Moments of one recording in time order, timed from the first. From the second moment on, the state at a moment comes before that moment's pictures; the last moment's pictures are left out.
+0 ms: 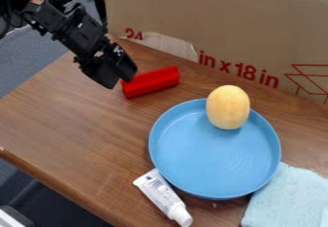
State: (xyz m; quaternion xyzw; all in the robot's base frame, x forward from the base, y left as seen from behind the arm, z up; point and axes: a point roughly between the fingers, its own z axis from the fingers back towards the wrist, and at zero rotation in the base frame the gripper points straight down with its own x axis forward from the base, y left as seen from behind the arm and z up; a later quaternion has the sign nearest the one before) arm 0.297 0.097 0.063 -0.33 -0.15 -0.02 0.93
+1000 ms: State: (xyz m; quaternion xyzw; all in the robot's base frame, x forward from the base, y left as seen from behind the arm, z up) arm 0.329 0.126 0.054 -0.31 -0.13 0.00 0.94
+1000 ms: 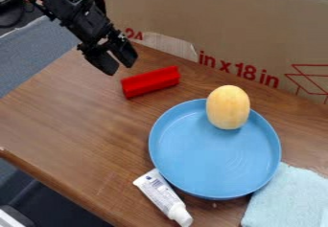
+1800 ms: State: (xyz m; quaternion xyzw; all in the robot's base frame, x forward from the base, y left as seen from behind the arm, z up) arm 0.325 0.142 0.028 -0.31 -0.09 -0.01 0.95
